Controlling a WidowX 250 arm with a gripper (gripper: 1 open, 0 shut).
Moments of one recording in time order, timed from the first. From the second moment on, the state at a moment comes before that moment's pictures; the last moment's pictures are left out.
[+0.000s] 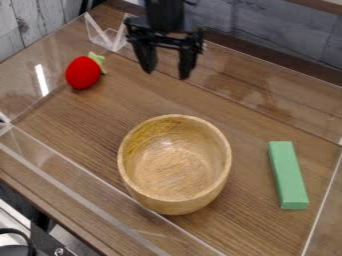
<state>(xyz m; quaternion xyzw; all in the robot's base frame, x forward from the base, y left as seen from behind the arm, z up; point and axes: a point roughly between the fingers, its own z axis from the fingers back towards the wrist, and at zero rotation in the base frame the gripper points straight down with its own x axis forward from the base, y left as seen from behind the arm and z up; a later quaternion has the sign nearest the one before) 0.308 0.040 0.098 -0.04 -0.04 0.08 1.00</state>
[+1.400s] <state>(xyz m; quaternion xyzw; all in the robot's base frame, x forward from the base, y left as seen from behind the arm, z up) 0.328 0.055 0.088 -0.05 -0.05 0.09 0.99</state>
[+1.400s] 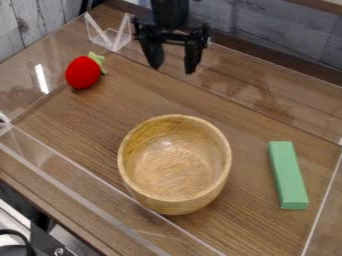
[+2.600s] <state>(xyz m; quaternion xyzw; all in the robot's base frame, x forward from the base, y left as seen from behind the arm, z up) 0.318 0.026 0.099 -0.08 -0.05 0.09 0.99</state>
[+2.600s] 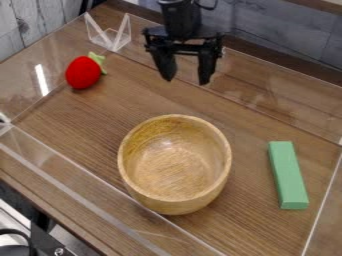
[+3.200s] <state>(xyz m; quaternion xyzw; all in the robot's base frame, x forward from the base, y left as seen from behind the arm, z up) 0.335 0.015 0.097 -0.06 -0.05 0.12 0.99</state>
